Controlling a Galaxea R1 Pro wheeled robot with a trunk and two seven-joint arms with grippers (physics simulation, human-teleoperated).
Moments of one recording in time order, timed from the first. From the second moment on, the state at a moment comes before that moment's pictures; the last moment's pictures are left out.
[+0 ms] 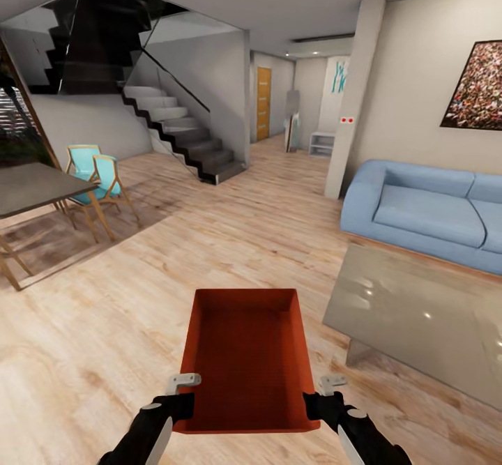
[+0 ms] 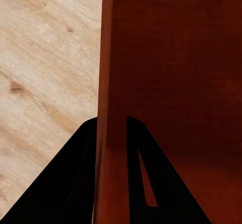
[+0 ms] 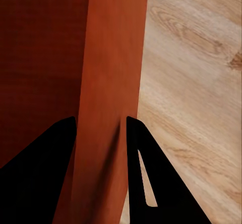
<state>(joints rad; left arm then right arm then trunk) -0.32 -0.08 -0.02 -0.82 0.06 0.41 0.10 -0.44 0.02 0.05 -0.50 -0.01 0.10 0.14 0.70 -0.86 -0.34</state>
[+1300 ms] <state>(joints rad) -0.32 -0.08 -0.02 -0.82 0.07 0.41 0.10 -0.44 0.02 0.06 -0.50 -0.02 0.10 0.14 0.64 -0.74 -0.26</state>
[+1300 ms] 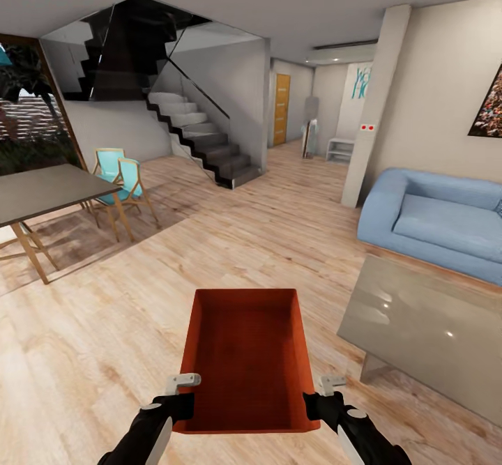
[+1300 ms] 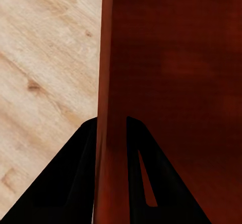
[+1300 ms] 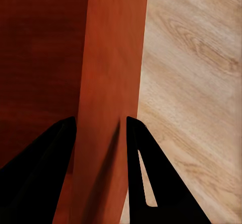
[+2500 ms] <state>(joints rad) -0.32 -0.08 -0.02 -0.82 0.06 0.41 0.10 -0.44 0.02 0.05 -0.50 -0.02 0.10 0.14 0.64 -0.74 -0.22</state>
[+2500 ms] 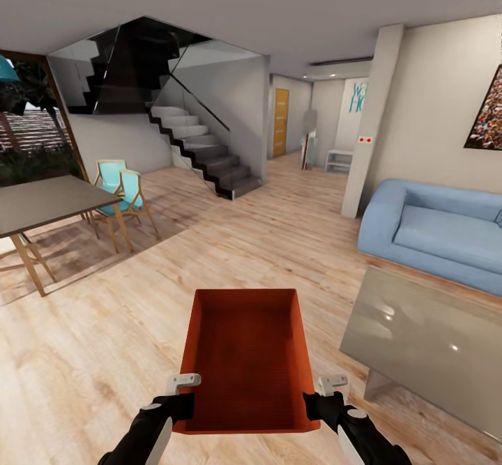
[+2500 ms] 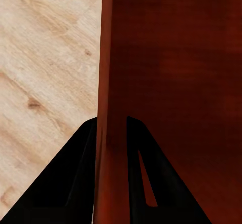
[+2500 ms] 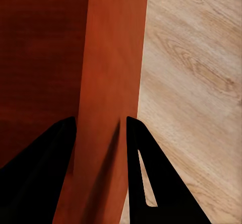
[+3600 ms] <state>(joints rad) -0.32 -0.08 -0.02 -0.82 0.06 0.41 0.10 -0.44 0.02 0.05 -0.50 -0.01 0.10 0.14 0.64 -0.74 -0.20</state>
